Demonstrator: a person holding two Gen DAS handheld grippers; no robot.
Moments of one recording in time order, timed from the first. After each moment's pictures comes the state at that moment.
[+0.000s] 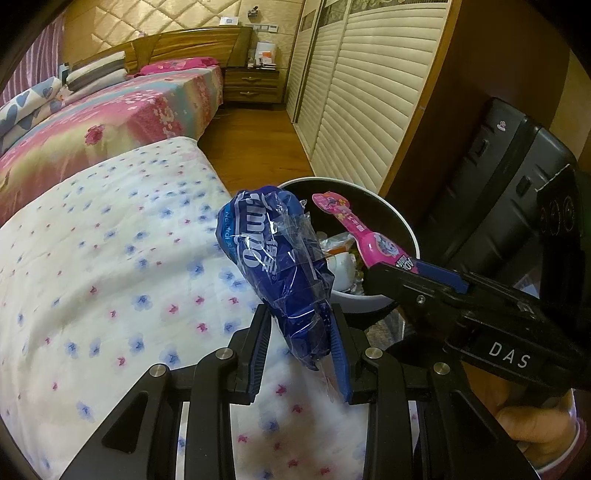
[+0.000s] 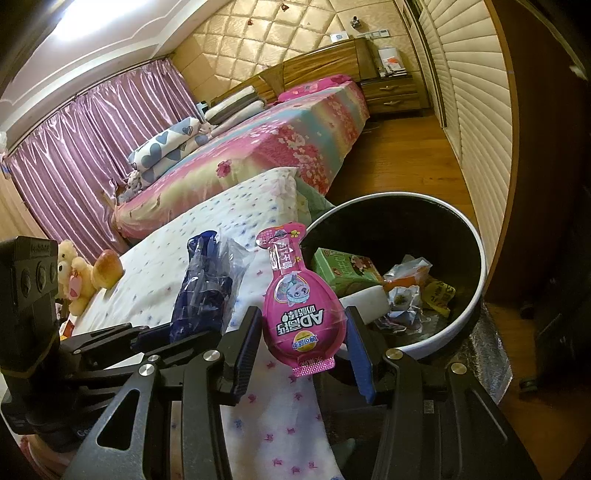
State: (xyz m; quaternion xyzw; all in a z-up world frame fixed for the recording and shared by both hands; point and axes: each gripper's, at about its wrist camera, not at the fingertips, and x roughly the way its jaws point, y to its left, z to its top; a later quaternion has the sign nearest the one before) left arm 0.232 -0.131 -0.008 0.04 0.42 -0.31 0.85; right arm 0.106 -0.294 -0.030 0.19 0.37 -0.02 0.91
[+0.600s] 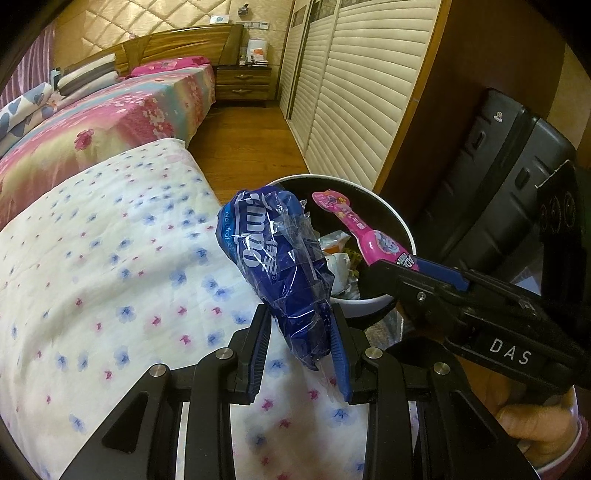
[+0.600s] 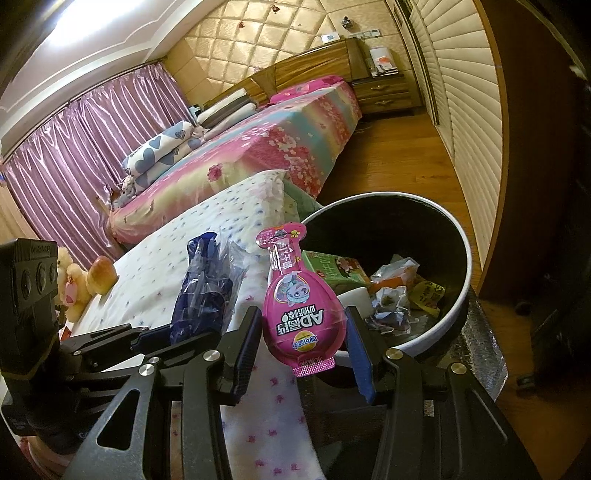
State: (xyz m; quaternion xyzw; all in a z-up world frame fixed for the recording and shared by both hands) left arm 0.239 -0.144 -0.011 0.06 0.42 -0.32 0.85; right arm 0.104 -0.308 -0.033 0.20 0.37 -0.04 0.91
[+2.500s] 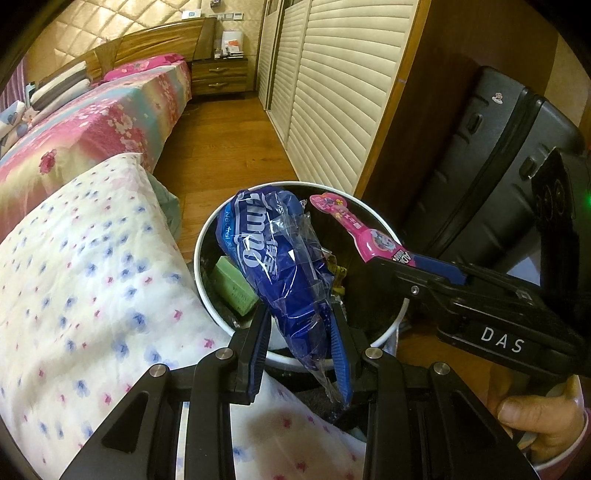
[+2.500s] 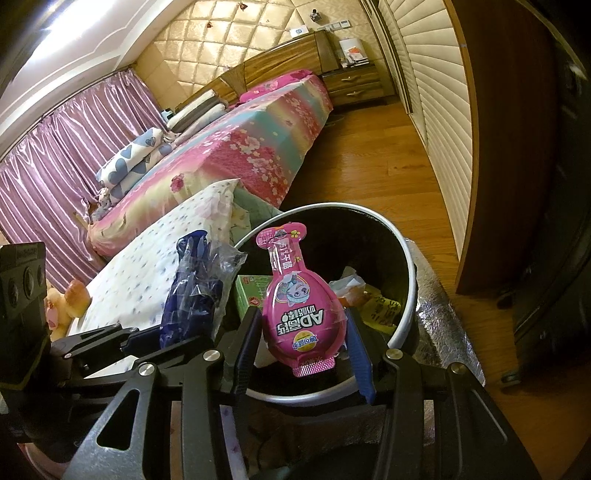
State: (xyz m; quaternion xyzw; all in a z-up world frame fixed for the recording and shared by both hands) left arm 0.279 -0.195 -0.022 0.09 0.44 -0.35 0.82; right arm 0.119 -0.358 -0.044 0.22 0.38 -0.08 0.89
